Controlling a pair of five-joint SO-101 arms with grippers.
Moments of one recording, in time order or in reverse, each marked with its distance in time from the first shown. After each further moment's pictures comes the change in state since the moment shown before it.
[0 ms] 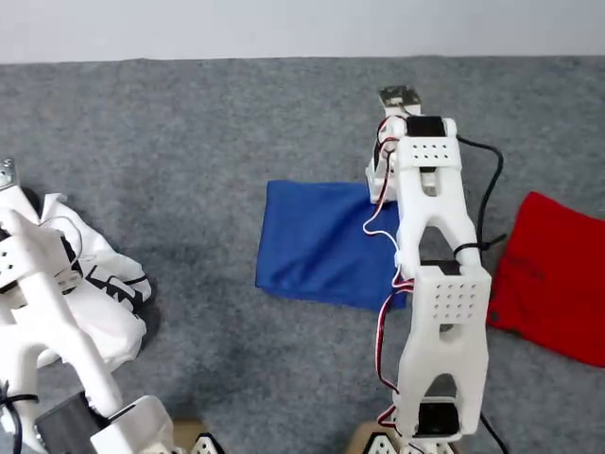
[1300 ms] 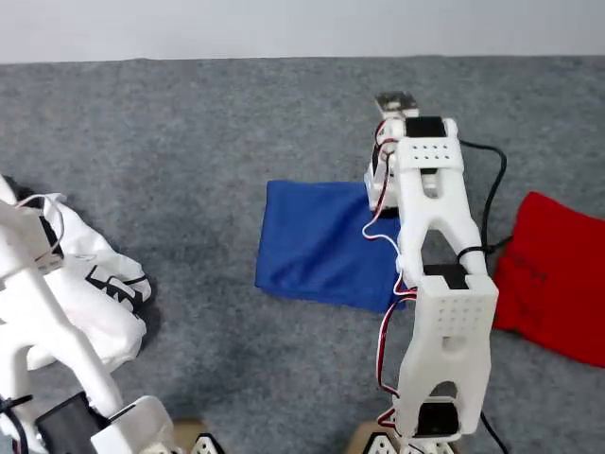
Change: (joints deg) left arm 0.0 0.0 -15.3 11.1 0.0; right arm -0.2 -8.4 6.4 3.4 0.0
